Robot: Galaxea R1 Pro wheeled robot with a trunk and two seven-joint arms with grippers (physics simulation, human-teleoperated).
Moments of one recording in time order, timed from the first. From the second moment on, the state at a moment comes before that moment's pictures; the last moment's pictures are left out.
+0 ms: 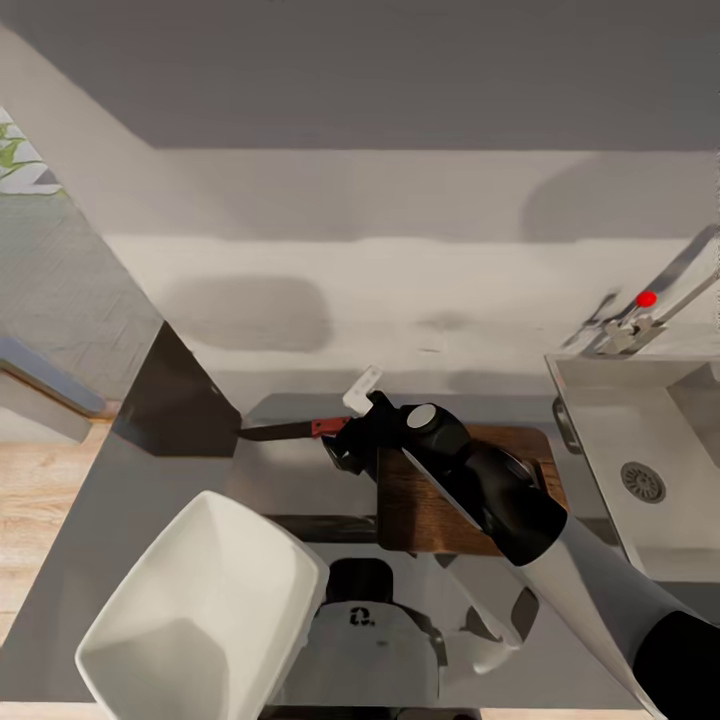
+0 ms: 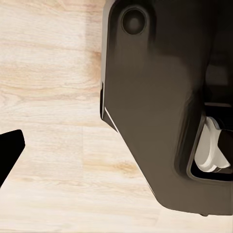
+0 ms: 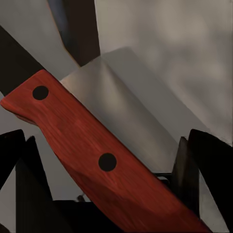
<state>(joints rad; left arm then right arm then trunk) 0.22 0.02 0.06 -0.80 0.04 -0.02 -0.02 -0.97 -0.05 0.76 -1.40 -0.09 0.83 0.26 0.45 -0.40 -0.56</state>
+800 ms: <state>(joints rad) 0.22 0.02 0.06 -0.80 0.04 -0.02 -0.02 -0.97 -0.05 0.76 -1.39 -0.08 0.84 0.26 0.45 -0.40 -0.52</state>
